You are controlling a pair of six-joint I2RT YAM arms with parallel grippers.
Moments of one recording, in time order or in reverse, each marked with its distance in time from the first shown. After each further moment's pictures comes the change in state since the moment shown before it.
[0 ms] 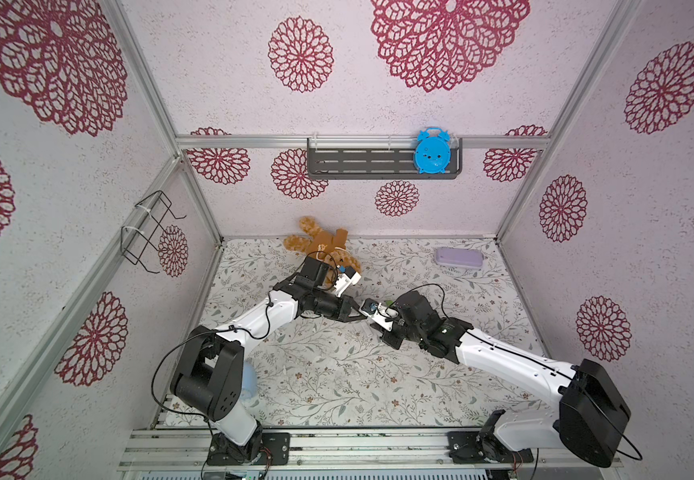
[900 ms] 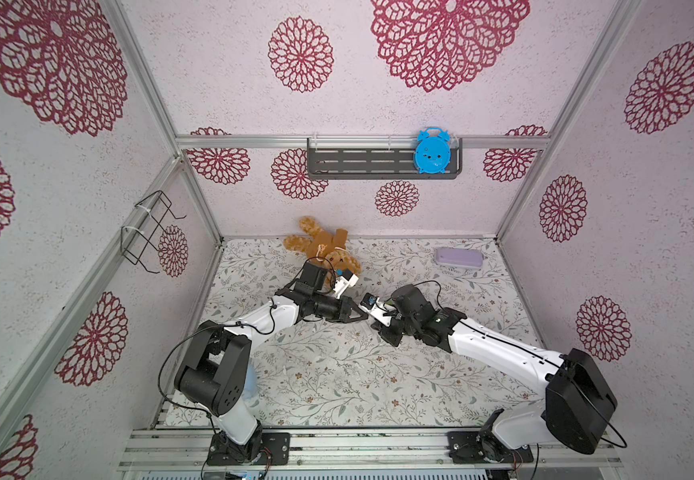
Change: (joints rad) left arm 0.014 0.032 -0.097 0.204 0.056 -0.164; right arm -0.019 0.077 0.079 -0.115 -0.025 0.067
